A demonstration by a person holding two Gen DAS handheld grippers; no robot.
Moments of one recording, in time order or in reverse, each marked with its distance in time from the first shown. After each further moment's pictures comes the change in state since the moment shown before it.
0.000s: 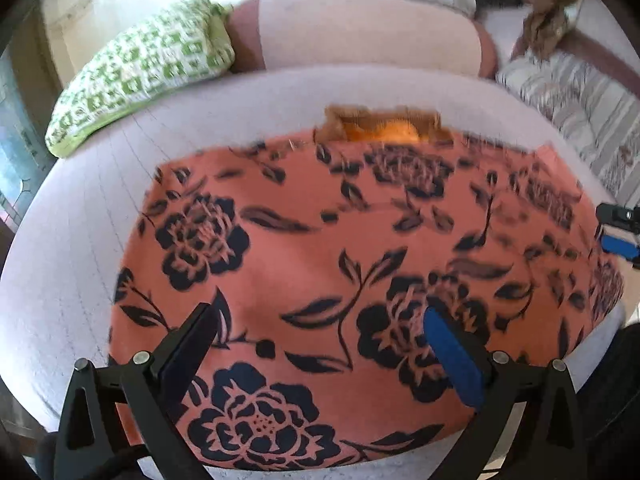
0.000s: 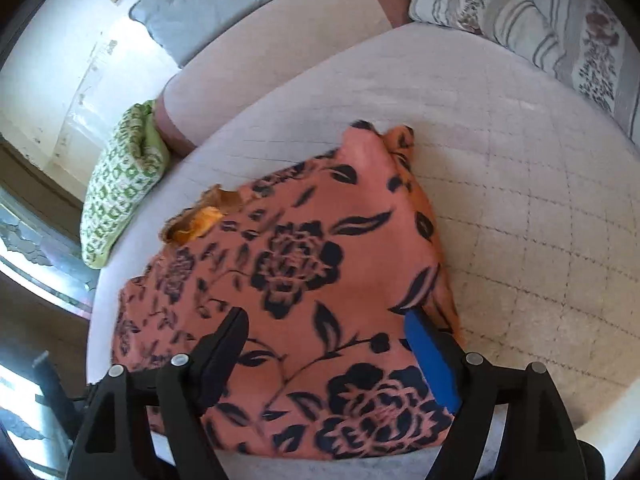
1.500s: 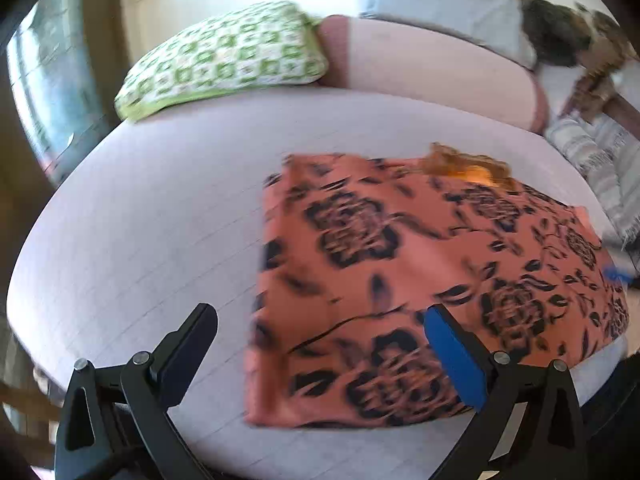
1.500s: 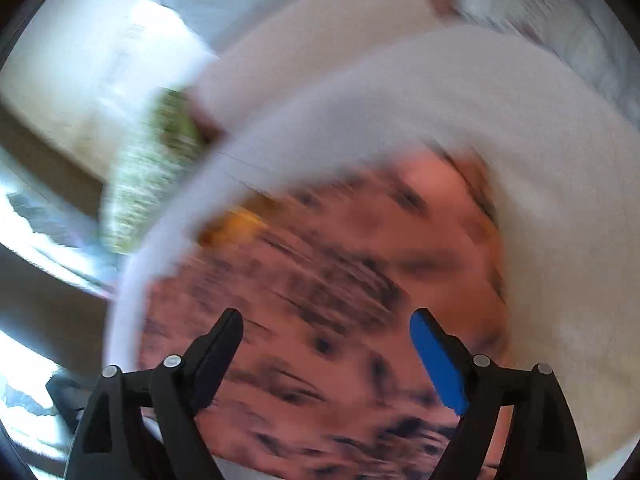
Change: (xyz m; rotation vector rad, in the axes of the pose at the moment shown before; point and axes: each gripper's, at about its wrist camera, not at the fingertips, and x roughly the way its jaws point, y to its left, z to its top) left arm -0.039 0.100 -0.033 -0.188 -0.049 0.095; right arm 0.036 0.000 0.016 -0.027 0.107 0.016
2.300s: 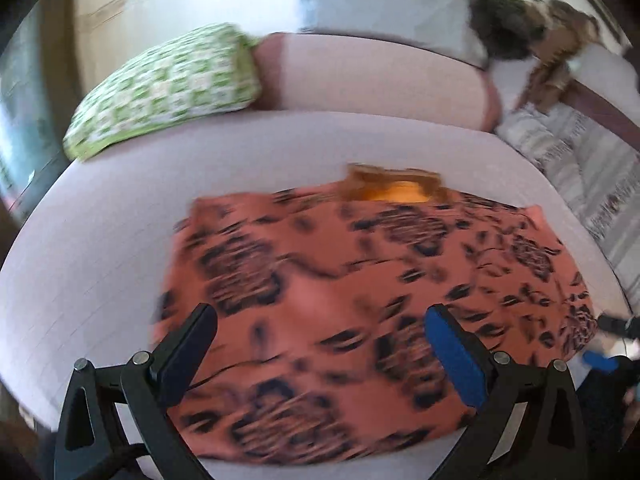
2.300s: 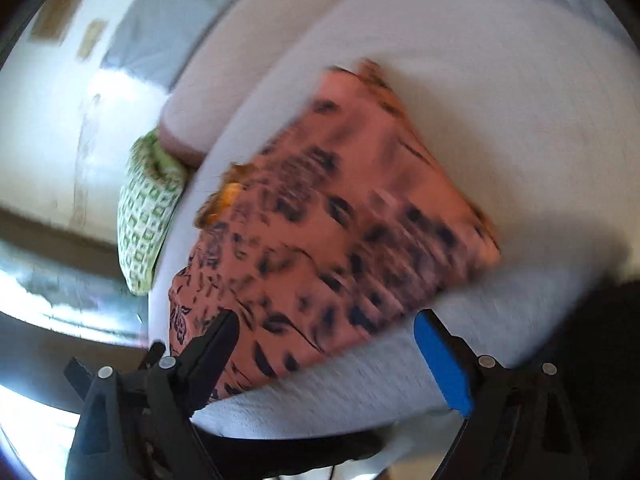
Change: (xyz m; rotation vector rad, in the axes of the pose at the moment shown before) left arm 0.000 -0.087 0.022 0.137 -0.066 -0.150; right arm -0.049 -0.021 -0.100 0.328 -0.048 0.142
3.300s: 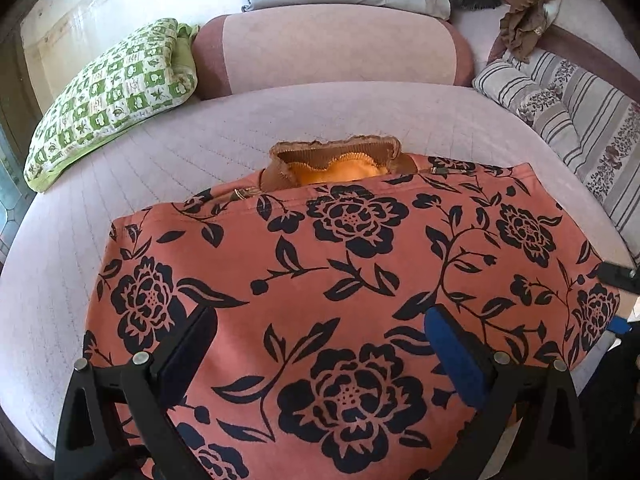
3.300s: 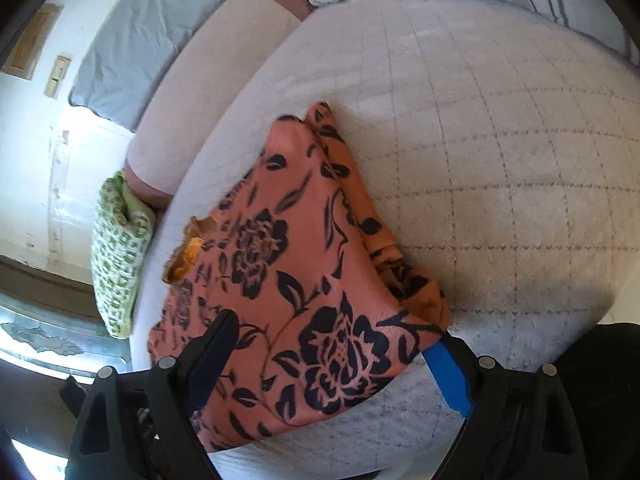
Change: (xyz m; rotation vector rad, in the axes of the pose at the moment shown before) left arm 0.049 -0.053 0.016 0.109 0.109 -0.002; right arm 0.029 -0.001 0.047 0.043 -0.076 -0.088
